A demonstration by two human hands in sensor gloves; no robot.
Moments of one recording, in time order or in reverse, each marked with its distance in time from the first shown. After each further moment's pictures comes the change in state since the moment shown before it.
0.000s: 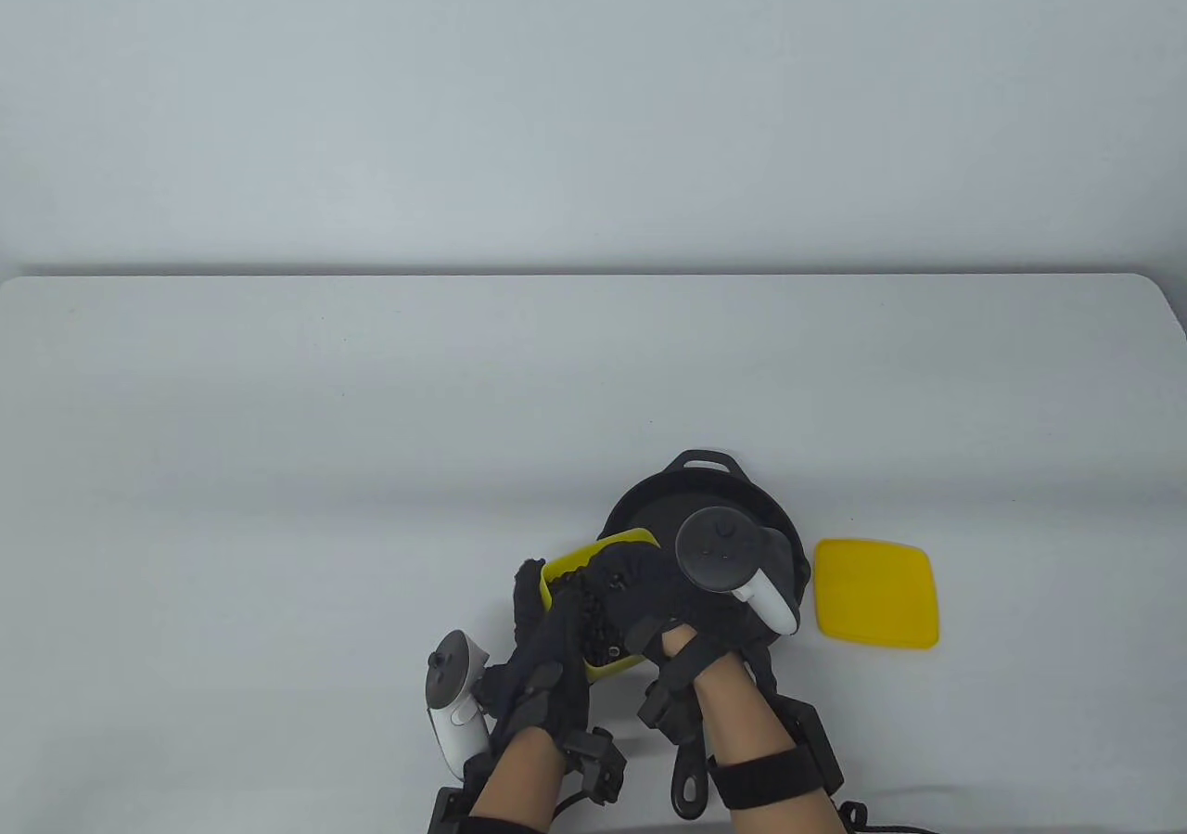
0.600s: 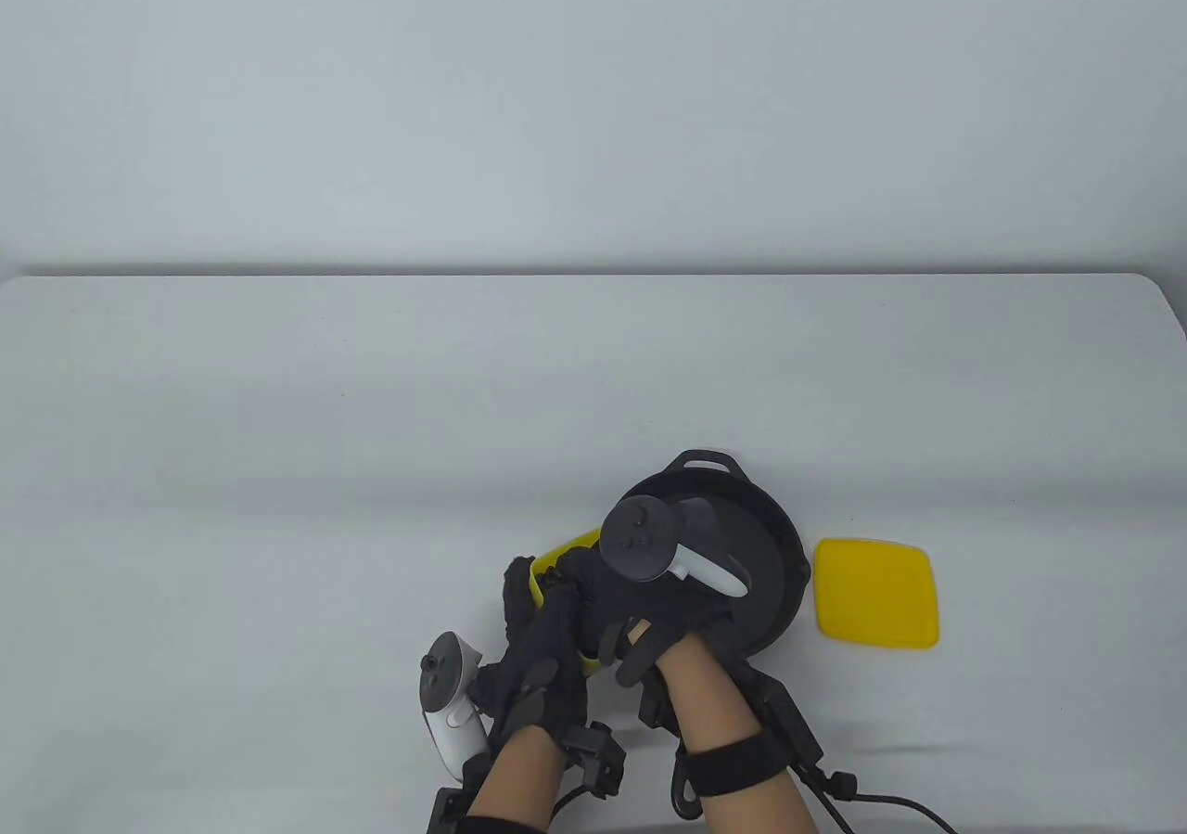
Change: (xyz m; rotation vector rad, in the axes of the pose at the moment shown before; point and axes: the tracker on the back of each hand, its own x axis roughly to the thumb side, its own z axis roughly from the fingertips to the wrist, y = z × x) left_hand 0.006 -0.001 0.002 0.046 -0.049 -0.004; right_hand 0.029 0.021 -0.023 0.254 0.051 0.363
